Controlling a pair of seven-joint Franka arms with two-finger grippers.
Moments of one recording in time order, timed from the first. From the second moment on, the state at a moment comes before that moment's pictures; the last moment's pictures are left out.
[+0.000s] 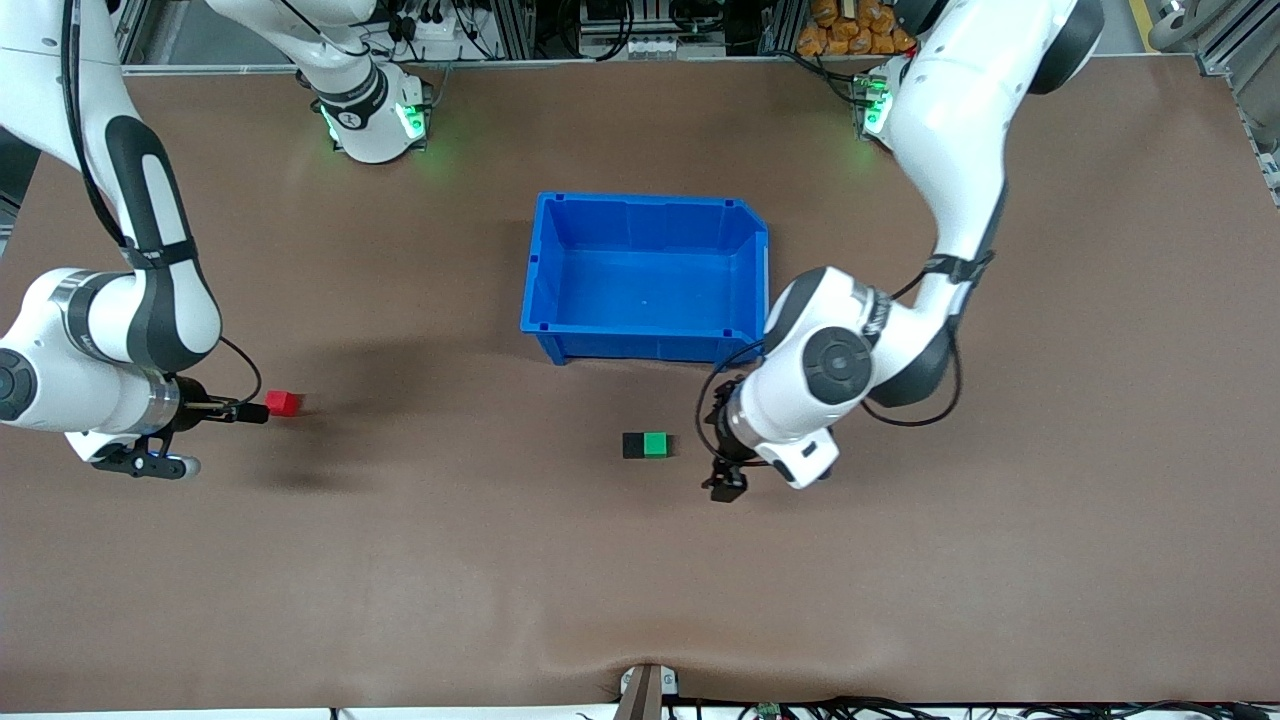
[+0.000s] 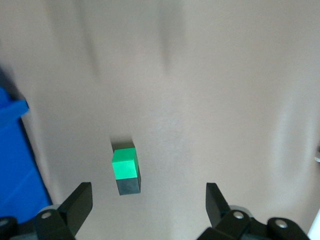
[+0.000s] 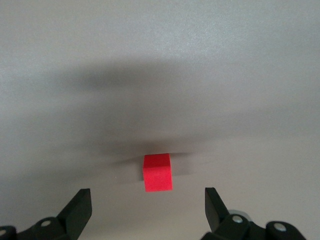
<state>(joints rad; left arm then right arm) -0.41 0.77 -0.13 -1.17 -0.12 2.06 -1.90 -0.06 0.49 -0.09 -1.75 0.02 2.05 -0.02</state>
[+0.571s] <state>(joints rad) -0.33 0.59 -0.13 -1.19 -0.07 1.82 -1.59 -0.07 0.53 -0.09 -1.75 0.02 2.07 -0.02</state>
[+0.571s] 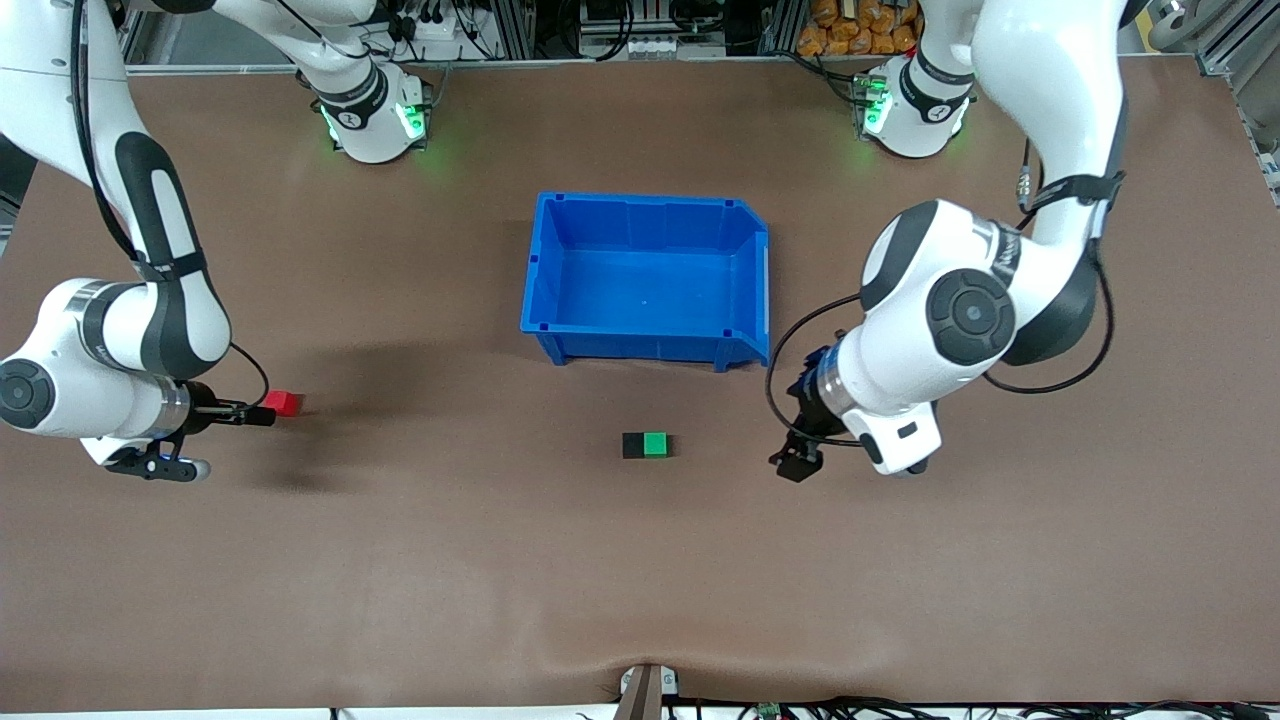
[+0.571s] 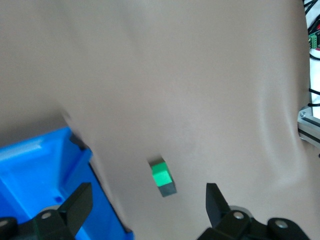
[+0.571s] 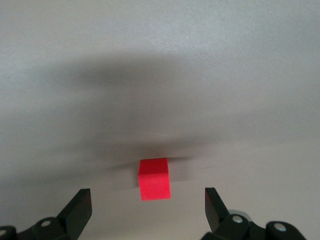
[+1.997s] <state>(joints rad) -0.02 0.14 -0.13 -1.53 0.03 1.59 -0.54 -0.08 0.64 -0.09 -1.75 0.02 2.11 -0.02</state>
